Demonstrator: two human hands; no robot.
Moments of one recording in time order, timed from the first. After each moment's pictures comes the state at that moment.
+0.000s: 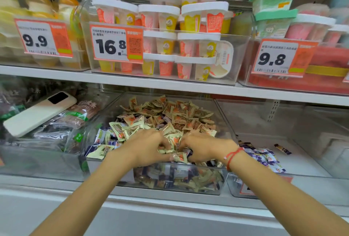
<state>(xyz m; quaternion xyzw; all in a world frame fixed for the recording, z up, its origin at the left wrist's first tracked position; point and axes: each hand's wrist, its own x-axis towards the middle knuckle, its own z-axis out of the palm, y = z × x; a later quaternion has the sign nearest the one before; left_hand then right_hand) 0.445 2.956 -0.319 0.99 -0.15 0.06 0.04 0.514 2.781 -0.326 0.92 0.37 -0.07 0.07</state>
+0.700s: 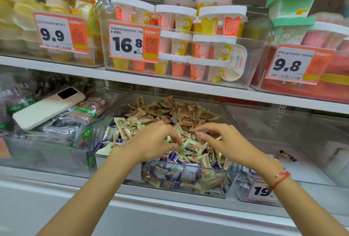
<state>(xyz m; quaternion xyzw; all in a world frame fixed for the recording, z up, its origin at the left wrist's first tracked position) 0.443 2.964 -0.312 0.97 -0.19 0.12 0.14 0.485 2.743 -0.304 0.90 0.33 0.06 -0.27</state>
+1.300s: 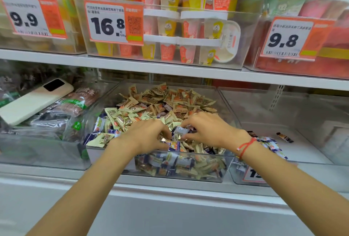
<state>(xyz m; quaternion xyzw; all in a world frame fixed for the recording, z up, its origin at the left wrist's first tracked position) 0.457 2.963 -0.331 0.99 -0.14 0.03 0.07 0.499 2.771 -0.311 0.92 0.38 0.08 0.02</state>
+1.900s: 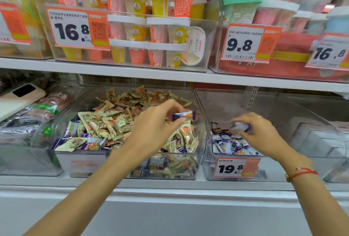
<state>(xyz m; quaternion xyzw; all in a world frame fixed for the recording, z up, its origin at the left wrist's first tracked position) 0.426 2.872 -0.298 0.90 -0.15 0.25 0.32 0.484 2.594 -0.321 0.96 0.12 0.15 -0.19</state>
